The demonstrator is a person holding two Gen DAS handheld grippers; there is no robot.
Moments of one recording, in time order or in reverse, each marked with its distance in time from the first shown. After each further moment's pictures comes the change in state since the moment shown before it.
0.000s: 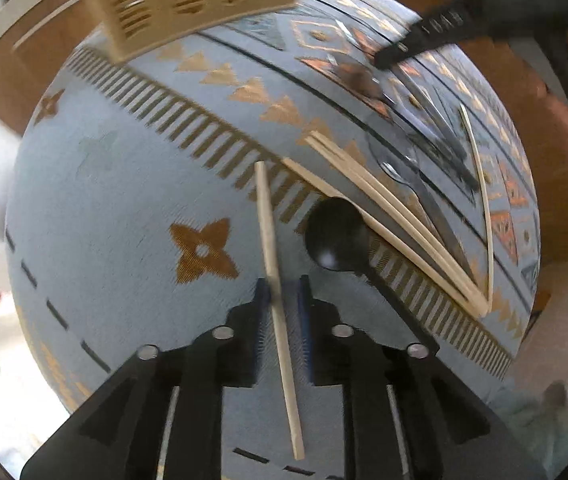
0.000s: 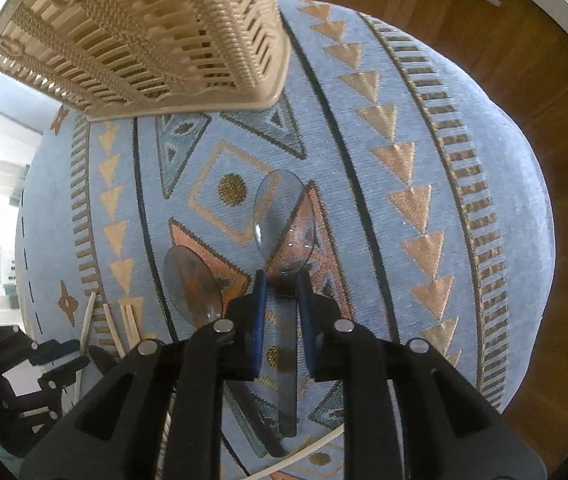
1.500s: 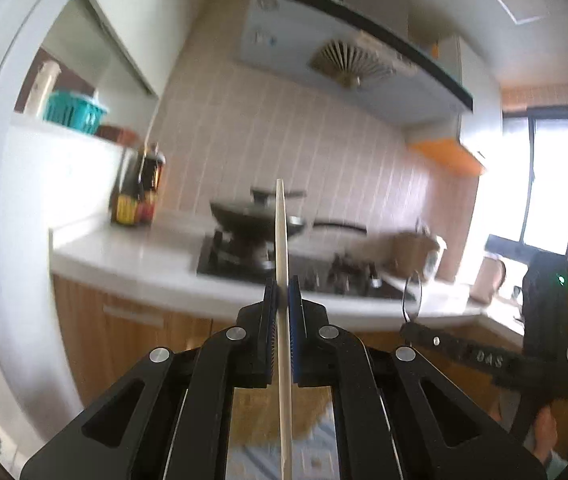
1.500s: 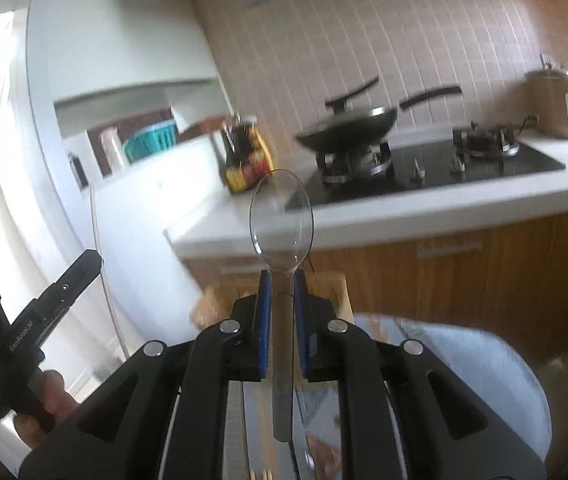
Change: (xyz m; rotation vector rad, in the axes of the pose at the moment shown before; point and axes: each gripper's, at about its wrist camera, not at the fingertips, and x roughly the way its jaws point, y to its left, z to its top) left arm -0.210 -0.004 0.023 -0.259 -1.333 0.078; right arm -0.201 0.022 -0.057 0.040 -1.077 0.276
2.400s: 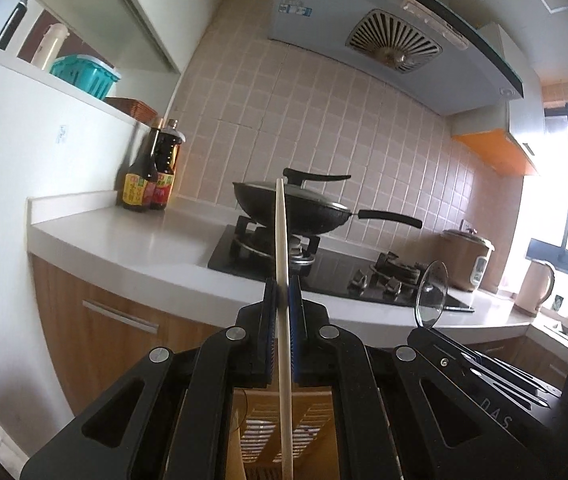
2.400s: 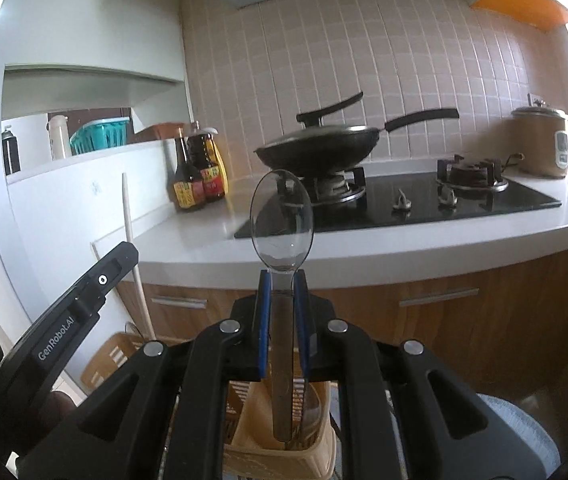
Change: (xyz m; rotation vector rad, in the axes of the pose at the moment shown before) left arm 0.146 0.025 -0.051 -0.026 0.013 0.116; right arm 0.116 -0.020 -0.015 -0.107 -0.075 -0.183
